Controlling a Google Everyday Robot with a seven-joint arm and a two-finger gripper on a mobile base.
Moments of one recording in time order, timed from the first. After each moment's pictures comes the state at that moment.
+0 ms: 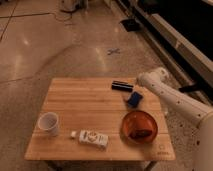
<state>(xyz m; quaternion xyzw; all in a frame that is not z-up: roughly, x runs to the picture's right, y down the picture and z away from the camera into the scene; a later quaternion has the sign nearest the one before) 0.210 -0.060 0.950 0.07 -0.02 -0.80 0.60</state>
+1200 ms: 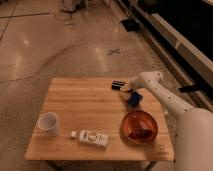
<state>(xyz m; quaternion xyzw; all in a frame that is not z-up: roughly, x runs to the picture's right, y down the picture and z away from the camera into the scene) 0.167 -0.033 1.017 0.11 -0.12 -0.84 0.51</state>
